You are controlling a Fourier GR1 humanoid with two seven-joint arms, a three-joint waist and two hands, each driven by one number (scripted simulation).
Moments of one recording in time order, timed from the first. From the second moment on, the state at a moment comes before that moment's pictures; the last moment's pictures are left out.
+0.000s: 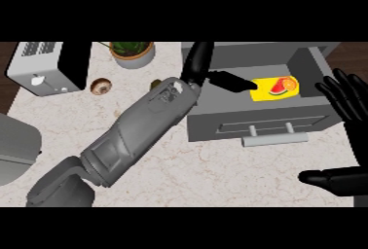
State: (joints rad) left arm -1.25 0.00 -0.66 -0.51 0.63 0.52 -0.35; right arm -0.11 -0.20 -0.19 -1.91 -0.23 0.33 -0.01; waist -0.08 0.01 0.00
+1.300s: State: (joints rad) left arm -0.99 0.30 -0.47 -0.98 0.68 0.46 -0.23; right arm -0.07 -0.28 0.01 -1.93 0.28 0.31 -0.01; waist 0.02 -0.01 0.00
